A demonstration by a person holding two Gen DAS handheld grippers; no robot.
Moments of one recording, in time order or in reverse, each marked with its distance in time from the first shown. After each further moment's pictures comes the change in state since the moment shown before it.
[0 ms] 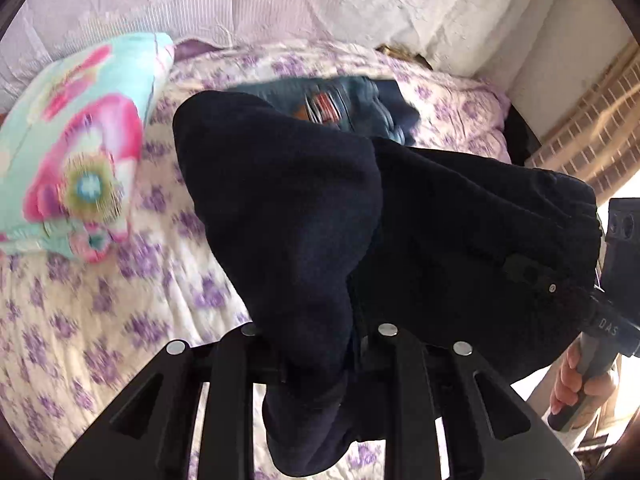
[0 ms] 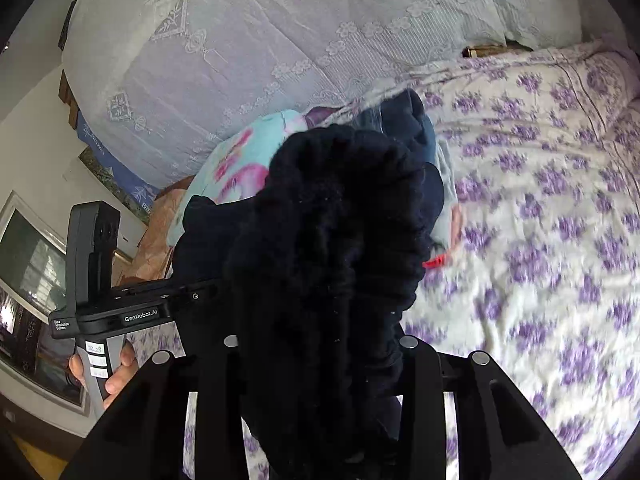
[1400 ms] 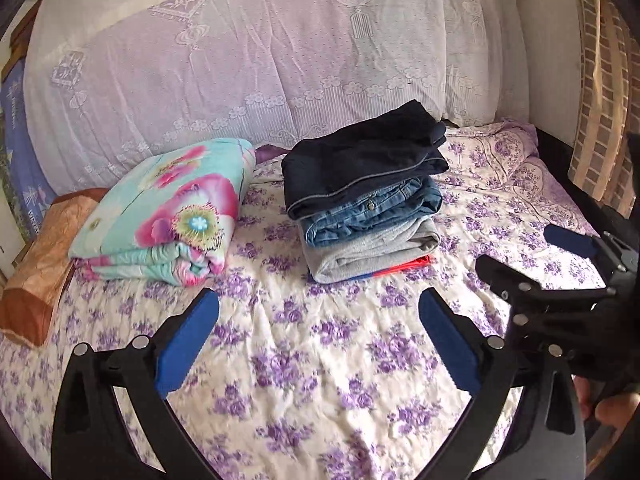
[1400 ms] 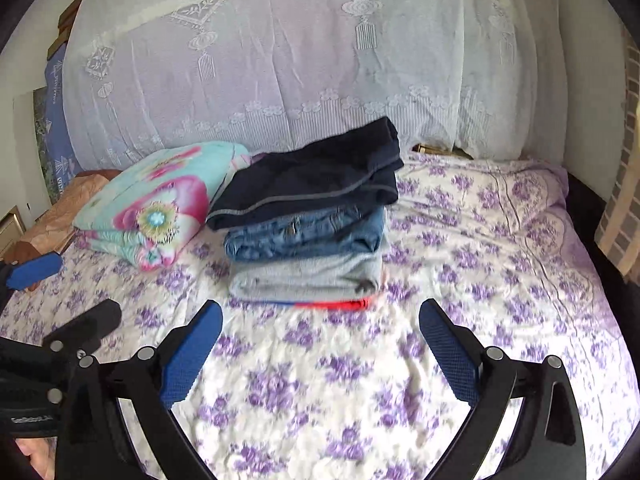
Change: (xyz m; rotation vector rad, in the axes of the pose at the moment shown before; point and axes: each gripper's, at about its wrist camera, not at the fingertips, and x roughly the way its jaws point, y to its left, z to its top) left arm -0.039 -0.044 -0.182 0.104 -0.485 0.356; right arm -0.010 0.058 -0.168 -0.256 -0.294 -0.476
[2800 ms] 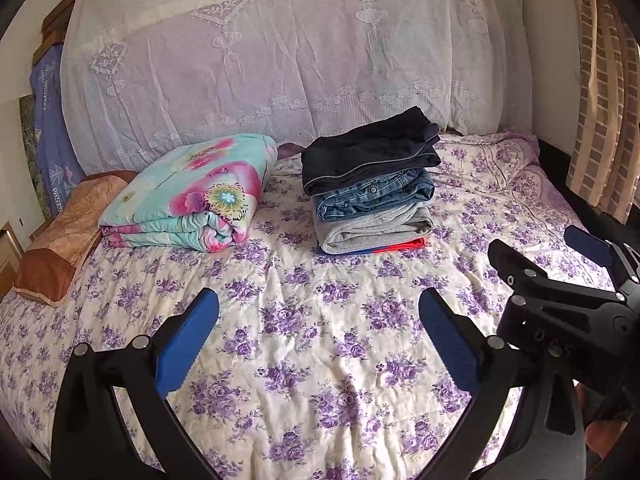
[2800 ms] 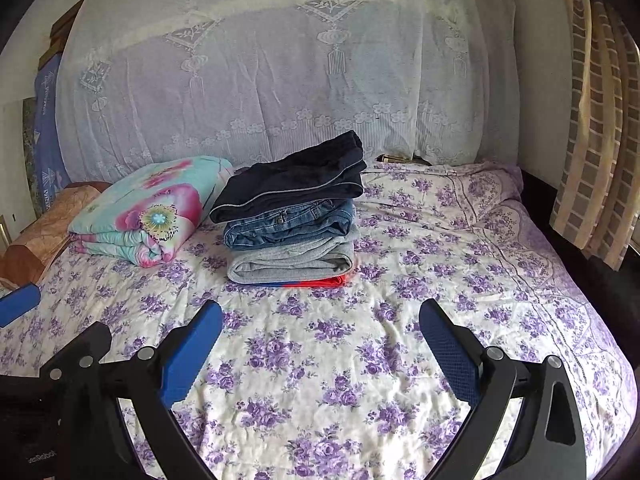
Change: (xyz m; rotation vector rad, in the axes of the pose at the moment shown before) left arm -0.069 -0.011 -0.044 -0.057 -0.030 0.060; right arm -0.073 0.014 -0.031 0.036 -0.092 -0.074
